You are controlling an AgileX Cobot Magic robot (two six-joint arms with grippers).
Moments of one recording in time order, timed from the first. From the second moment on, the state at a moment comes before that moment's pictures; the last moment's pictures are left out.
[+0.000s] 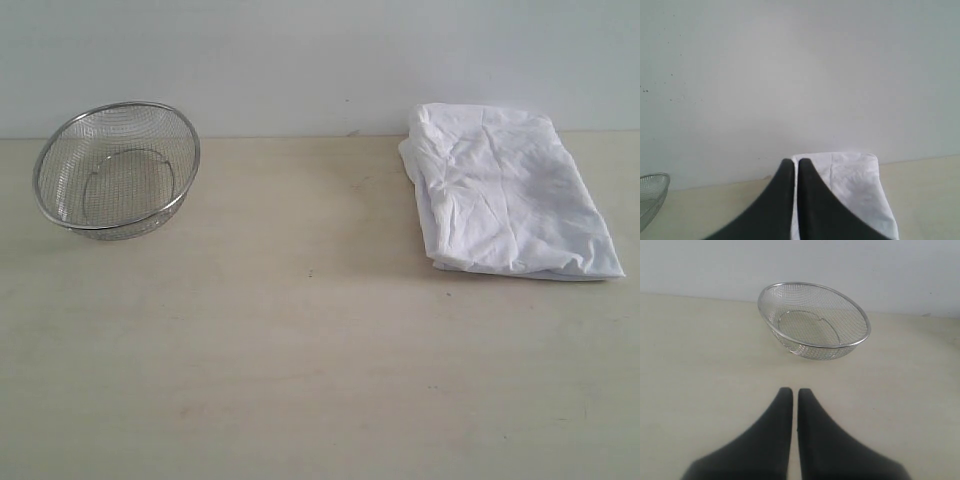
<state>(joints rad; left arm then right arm) 0.04 0.00 0.00 0.00 0.31 -0.07 0.15 0.23 -0.08 0.67 -0.27 -0.46</state>
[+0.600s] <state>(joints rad) 0.04 0.00 0.00 0.00 0.31 -0.07 0.15 0.10 0.00 0.67 -0.25 -0.49</state>
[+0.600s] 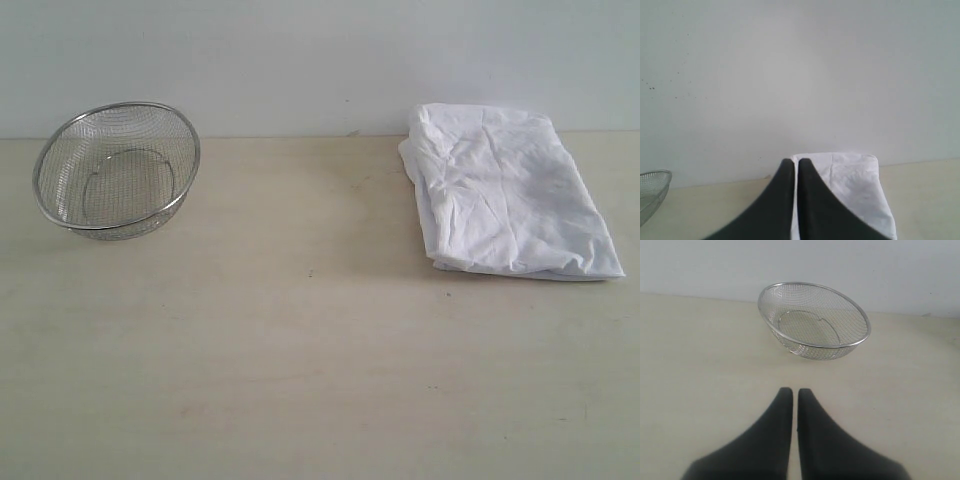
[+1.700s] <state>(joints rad) 0.04 0.00 0.00 0.00 0.31 -0.07 0.15 0.10 0.00 -0.09 0.16 0.19</state>
